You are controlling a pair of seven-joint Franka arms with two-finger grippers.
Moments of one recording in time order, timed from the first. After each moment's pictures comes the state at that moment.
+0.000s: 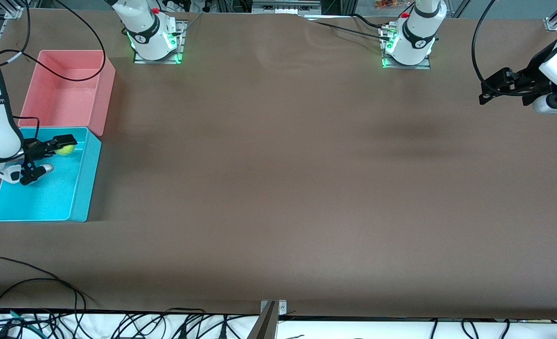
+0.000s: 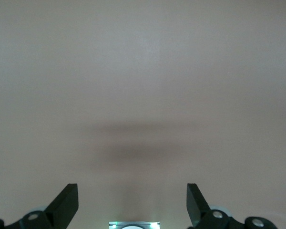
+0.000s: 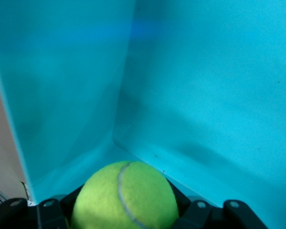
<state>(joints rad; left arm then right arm) 0.10 0.02 -0.17 -1.48 -0.01 1.39 -0.07 -0.45 0.65 0.02 -1.66 0.04 1.70 -0.83</state>
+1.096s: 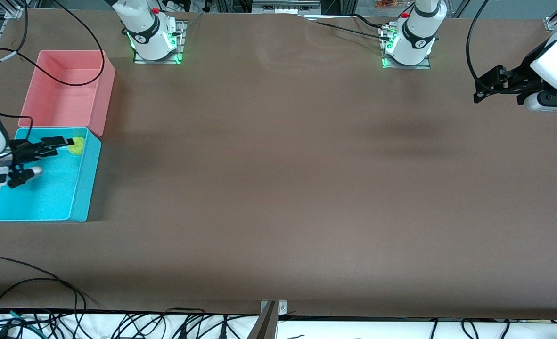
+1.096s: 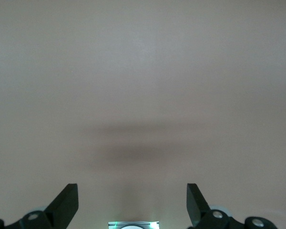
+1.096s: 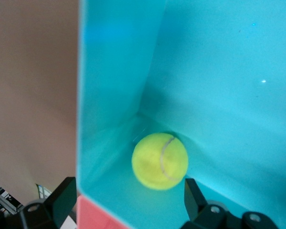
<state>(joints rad) 0.05 0.02 -0.14 -1.47 -0.01 1.39 -0.07 -0.44 0.60 0.04 -1.58 0.06 1.62 -0.79</state>
